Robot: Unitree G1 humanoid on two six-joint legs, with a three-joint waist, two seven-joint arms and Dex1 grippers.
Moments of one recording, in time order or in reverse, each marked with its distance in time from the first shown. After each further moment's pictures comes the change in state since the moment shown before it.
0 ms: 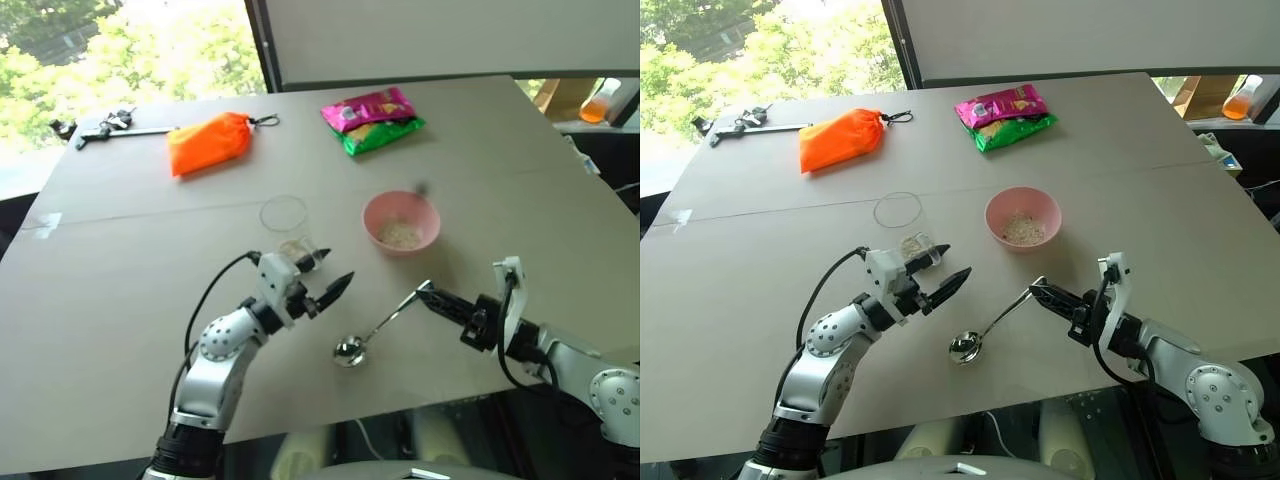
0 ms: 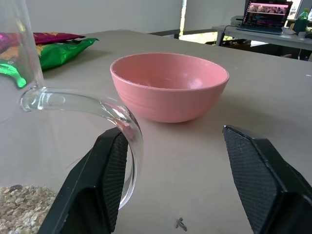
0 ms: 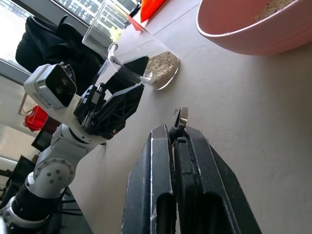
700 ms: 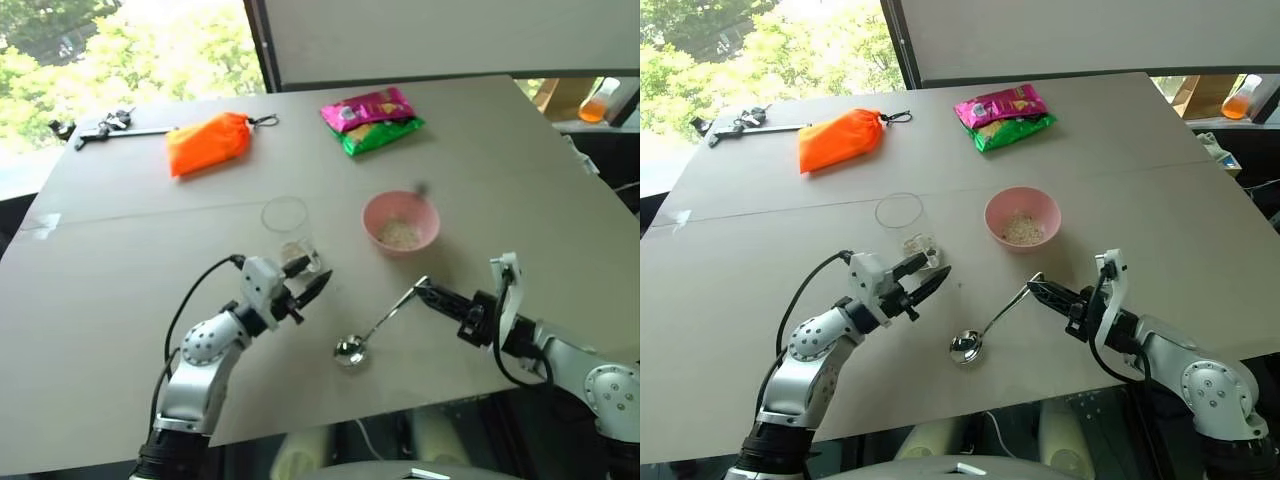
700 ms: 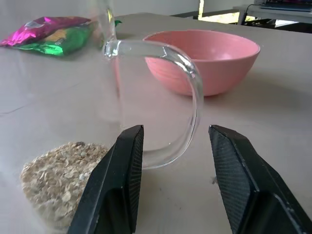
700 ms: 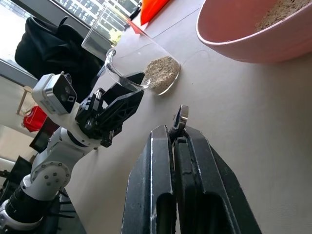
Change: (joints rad) left arm 0.054 0.057 0.084 0.001 0.014 -0.014 0.020; right arm -0.033 0.020 0.009 0.015 -0.028 0.000 0.003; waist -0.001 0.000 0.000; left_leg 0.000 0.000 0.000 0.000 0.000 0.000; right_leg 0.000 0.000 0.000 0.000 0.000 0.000
